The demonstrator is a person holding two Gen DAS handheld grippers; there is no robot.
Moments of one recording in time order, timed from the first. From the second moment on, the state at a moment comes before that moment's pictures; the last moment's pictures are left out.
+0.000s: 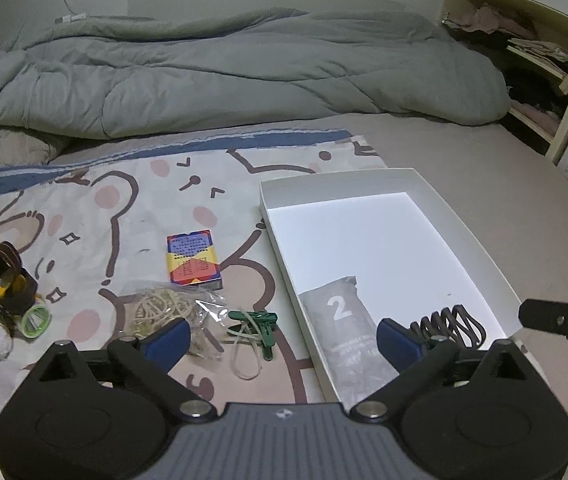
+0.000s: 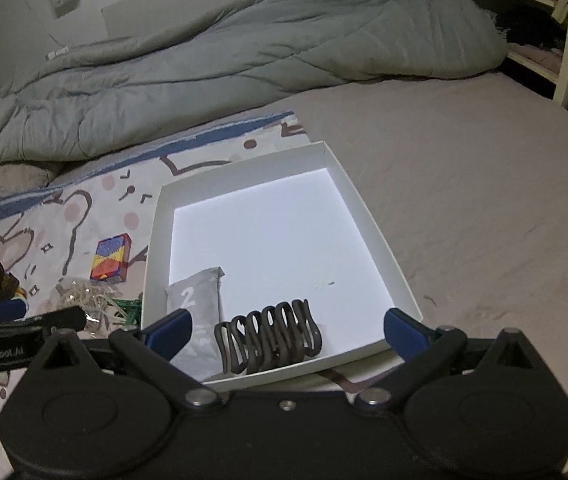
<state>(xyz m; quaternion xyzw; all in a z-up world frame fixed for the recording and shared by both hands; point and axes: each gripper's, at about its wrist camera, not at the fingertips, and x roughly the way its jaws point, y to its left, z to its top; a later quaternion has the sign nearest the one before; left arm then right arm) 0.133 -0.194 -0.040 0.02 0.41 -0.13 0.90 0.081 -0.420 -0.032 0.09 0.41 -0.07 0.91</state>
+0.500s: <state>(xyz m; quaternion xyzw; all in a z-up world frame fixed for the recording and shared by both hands) 0.114 -0.176 -0.035 0.03 0.46 -0.12 0.88 0.053 -0.415 -0.022 0.09 0.41 -0.08 0.90</state>
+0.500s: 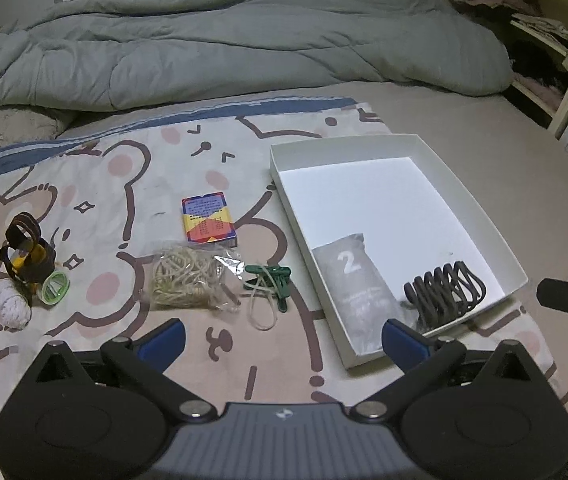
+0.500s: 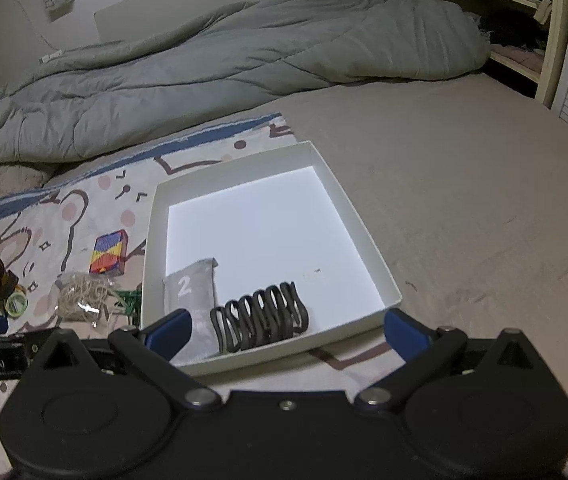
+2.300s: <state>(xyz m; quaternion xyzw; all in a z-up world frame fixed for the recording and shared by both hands) 0.140 -0.002 -0.017 -0.01 0.43 -0.01 0.90 0.135 -0.268 -0.034 0.04 0.42 0.00 0.91</state>
